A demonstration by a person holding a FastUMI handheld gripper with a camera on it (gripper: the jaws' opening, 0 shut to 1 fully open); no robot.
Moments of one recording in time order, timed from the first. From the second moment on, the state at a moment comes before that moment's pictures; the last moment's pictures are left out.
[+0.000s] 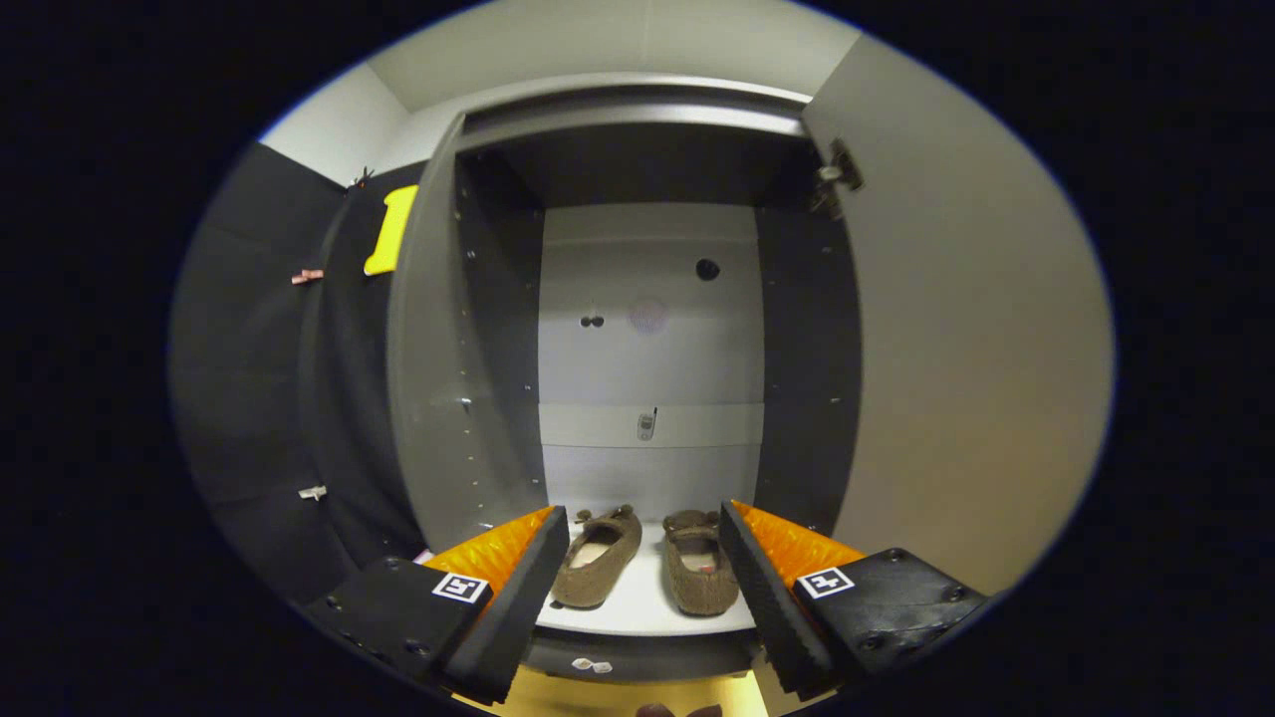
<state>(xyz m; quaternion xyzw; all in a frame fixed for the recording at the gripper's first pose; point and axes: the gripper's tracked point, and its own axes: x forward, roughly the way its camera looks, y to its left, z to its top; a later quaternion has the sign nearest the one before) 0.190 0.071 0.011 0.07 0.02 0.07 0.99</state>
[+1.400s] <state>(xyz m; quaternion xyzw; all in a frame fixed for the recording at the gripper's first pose) -0.023 -0.251 -0.023 0.10 0.07 -0.06 0.99</state>
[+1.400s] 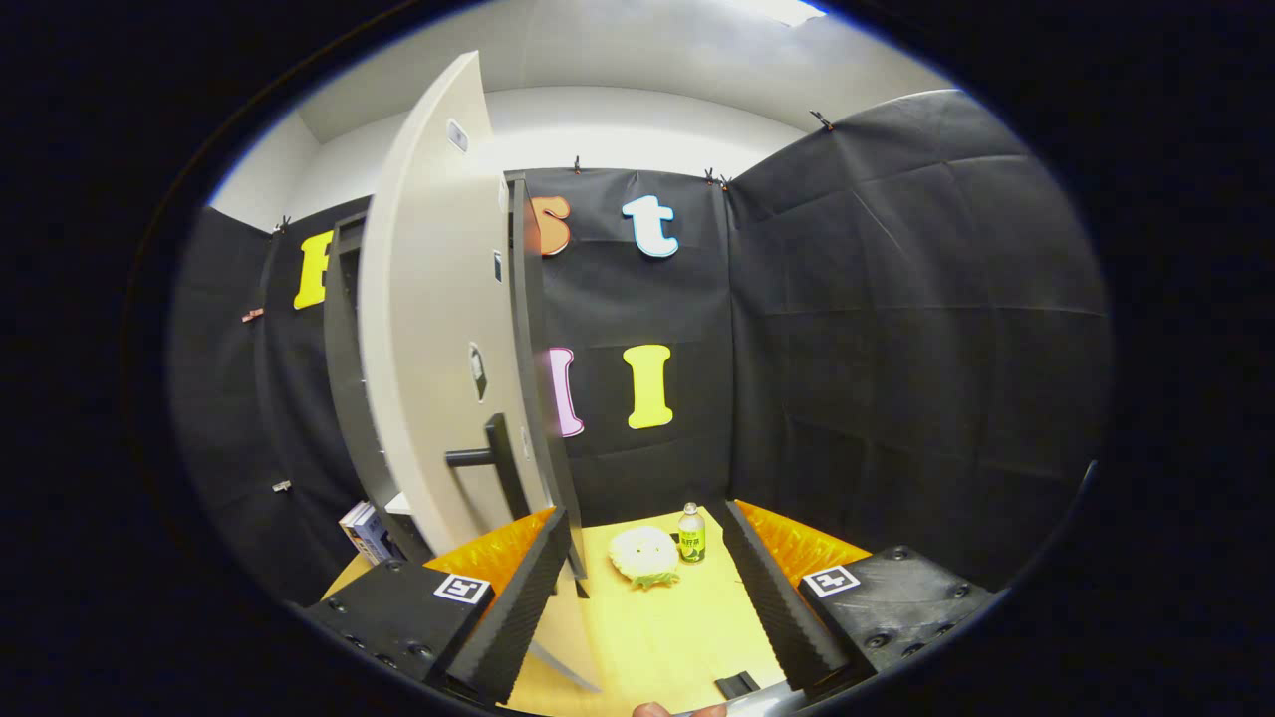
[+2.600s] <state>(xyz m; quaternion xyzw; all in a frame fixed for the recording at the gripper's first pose) -0.005 -0.048 -0.005 0.10 0.06 0.04 0.99</state>
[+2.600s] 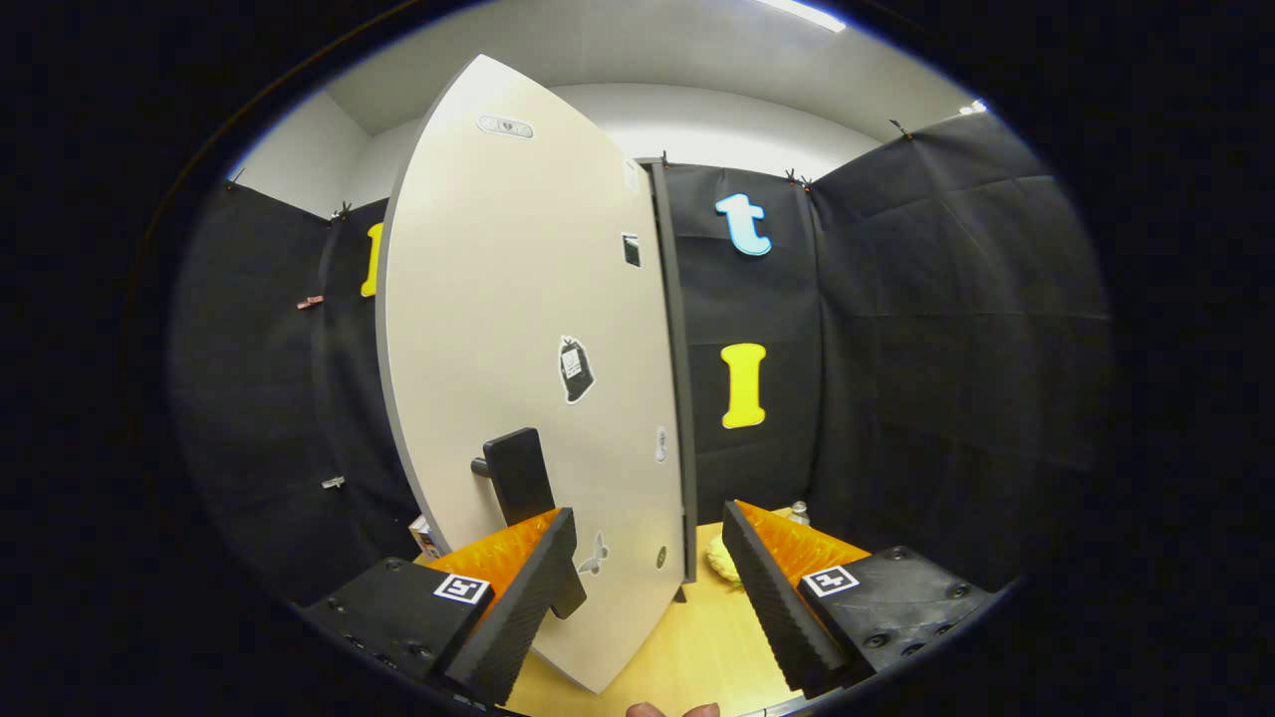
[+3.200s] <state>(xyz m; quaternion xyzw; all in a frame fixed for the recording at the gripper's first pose) 0.066 0.016 0.023 0.08 0.02 0.08 0.99</state>
